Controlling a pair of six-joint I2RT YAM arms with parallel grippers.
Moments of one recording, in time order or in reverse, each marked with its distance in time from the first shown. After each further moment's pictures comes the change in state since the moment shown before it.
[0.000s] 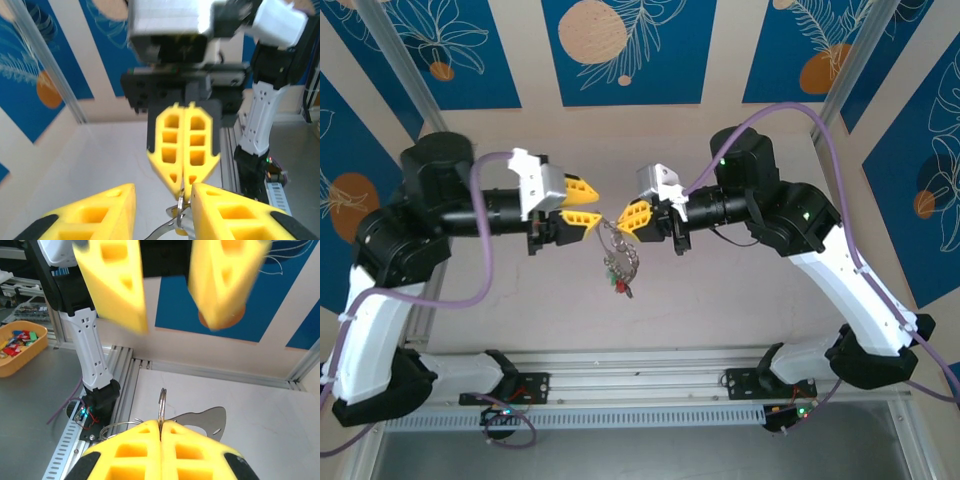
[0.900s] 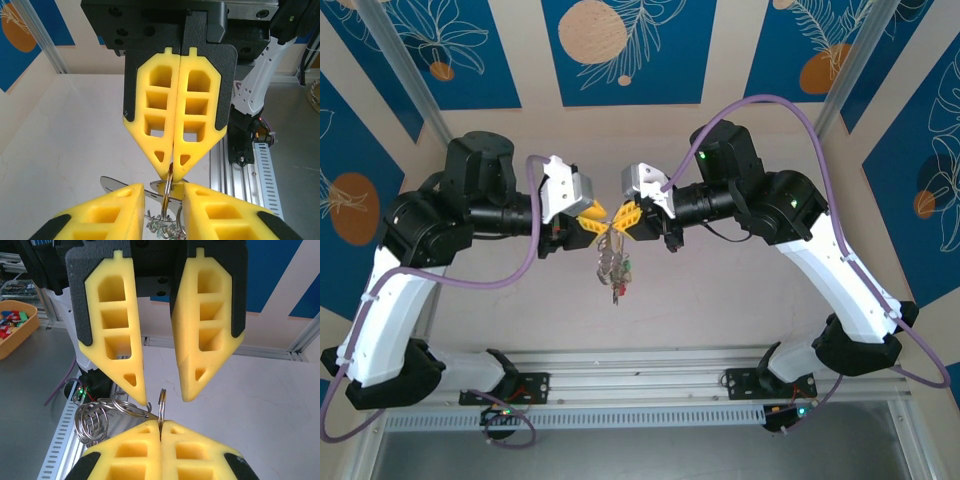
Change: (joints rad) left arm -0.013 0.060 0.016 -0.177 -0.038 0.060; right arm 0.017 0.085 0.112 -0.147 0.073 -0.032
